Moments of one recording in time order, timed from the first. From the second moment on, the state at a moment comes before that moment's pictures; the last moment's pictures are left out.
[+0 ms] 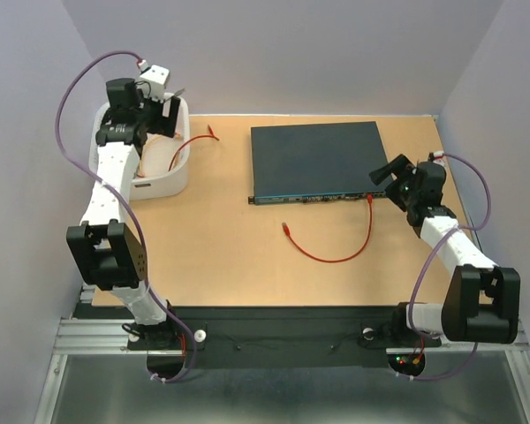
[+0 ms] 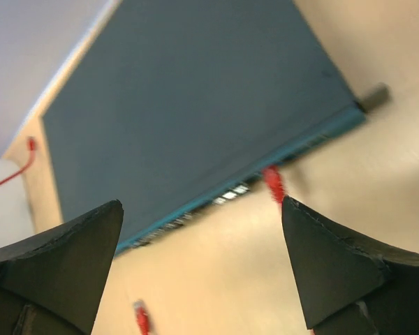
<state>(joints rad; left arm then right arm) 0.09 1.67 1.63 -0.40 0.15 0.33 -0.03 1.27 0.77 0.07 -0.11 0.73</state>
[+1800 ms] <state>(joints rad) -0.57 2.18 1.77 -0.45 0.19 0.32 -0.27 1.91 0.59 0.92 -0.62 1.06</state>
